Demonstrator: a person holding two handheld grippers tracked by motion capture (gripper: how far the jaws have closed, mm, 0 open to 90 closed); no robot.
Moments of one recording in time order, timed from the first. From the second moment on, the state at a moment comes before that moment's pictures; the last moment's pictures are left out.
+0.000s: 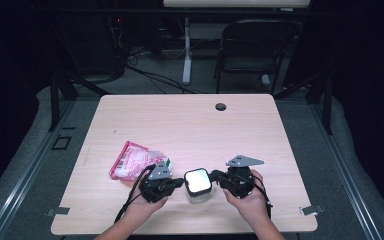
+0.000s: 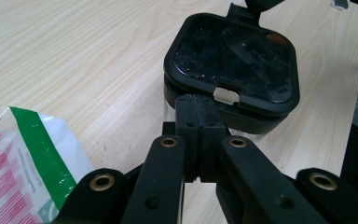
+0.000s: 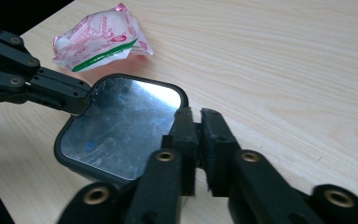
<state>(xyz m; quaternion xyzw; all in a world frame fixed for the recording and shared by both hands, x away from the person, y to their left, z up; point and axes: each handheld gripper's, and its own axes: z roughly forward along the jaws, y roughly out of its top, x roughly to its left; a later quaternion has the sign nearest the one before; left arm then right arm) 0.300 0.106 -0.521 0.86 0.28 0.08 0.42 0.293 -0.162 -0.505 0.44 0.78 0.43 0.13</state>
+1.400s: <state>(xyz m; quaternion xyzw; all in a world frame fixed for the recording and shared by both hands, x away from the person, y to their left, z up) 0.309 0.087 -0.509 0.87 0.25 0.08 0.43 0.255 -0.146 -0.501 0.37 0.80 0.43 0.17</state>
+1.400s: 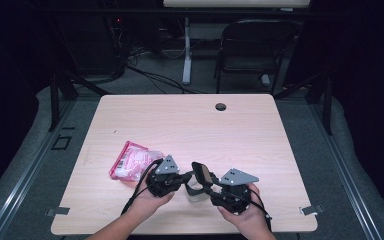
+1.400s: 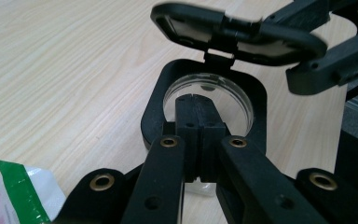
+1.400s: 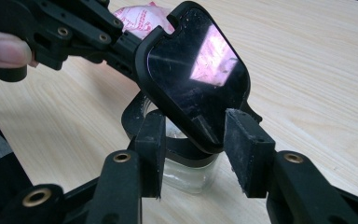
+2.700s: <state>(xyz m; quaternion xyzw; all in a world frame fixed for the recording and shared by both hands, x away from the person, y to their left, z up) 0.312 0.101 -0.506 0.85 0.26 0.09 0.45 0.257 -0.170 -0.502 0.43 0.76 0.45 0.17</state>
